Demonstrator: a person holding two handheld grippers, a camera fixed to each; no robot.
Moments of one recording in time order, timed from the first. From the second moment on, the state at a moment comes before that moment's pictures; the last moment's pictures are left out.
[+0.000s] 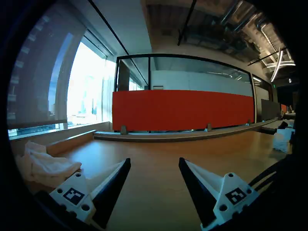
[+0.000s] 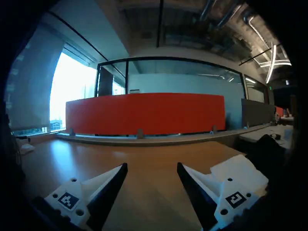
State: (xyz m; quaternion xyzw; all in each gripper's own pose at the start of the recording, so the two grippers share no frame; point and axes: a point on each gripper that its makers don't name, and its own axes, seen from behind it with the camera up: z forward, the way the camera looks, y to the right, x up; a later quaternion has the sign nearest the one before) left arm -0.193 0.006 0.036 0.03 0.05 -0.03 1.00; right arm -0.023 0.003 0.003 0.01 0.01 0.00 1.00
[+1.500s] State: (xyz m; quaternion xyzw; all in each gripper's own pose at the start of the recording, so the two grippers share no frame) left arm -0.190 0.005 0.035 0.03 0.05 -0.03 1.00; right arm -0.020 -0.001 0.000 0.00 0.01 -0.01 1.00
